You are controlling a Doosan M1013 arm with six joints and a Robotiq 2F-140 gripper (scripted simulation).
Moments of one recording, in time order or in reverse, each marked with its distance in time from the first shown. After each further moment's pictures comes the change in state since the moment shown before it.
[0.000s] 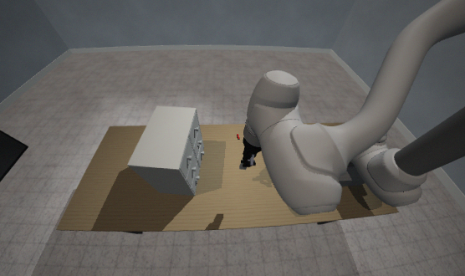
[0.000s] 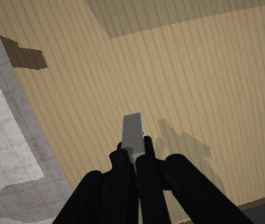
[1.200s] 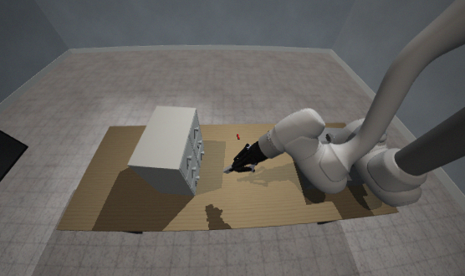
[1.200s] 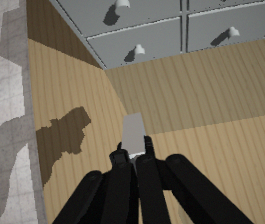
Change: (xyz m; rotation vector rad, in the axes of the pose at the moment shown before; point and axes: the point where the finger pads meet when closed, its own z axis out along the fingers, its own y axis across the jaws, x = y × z) arm 0.051 0.001 0.061 0.085 0.564 -0.034
